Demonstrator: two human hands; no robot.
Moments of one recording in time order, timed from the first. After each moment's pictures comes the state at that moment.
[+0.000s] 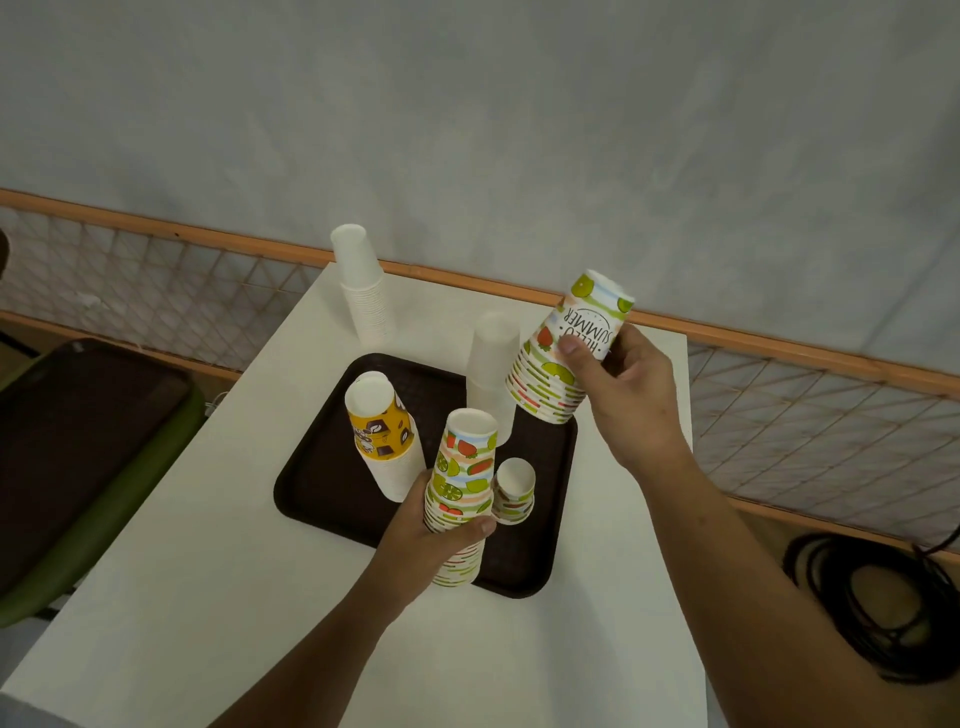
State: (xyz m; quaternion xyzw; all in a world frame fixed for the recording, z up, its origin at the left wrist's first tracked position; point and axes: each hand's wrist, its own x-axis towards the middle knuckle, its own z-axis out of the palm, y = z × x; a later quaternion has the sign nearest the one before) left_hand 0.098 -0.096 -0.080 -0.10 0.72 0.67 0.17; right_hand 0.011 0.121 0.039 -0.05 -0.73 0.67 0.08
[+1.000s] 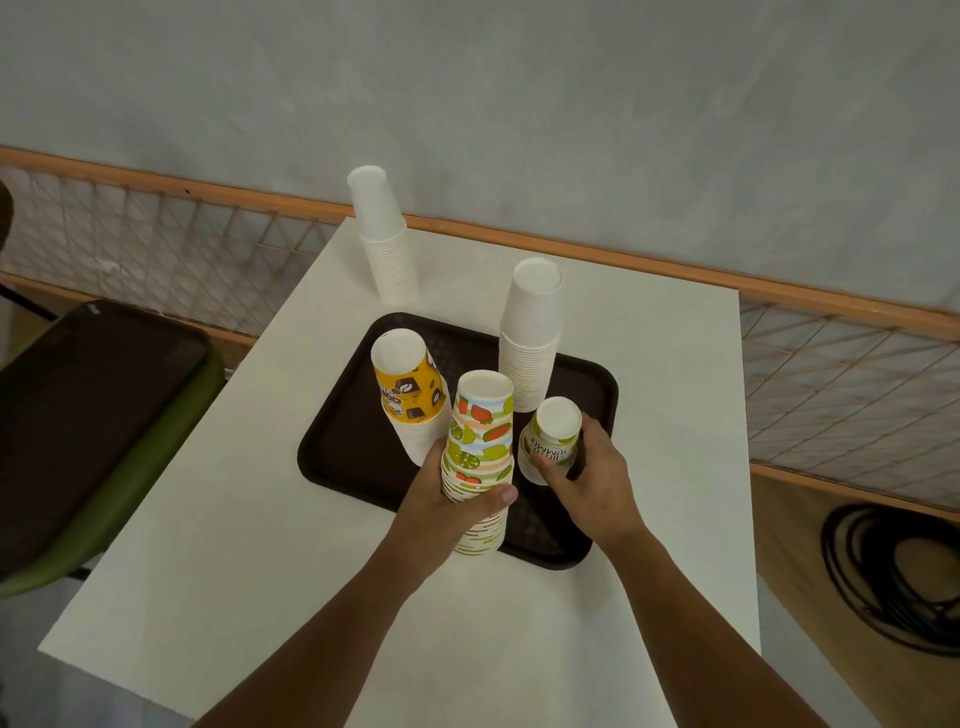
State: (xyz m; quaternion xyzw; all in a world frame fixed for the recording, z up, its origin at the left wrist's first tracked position) left_hand 0.094 -0.114 -0.102 -0.11 0.71 0.67 0.17; right_hand 0.059 0.090 -0.149 -0.04 -0.89 0.46 -0.02
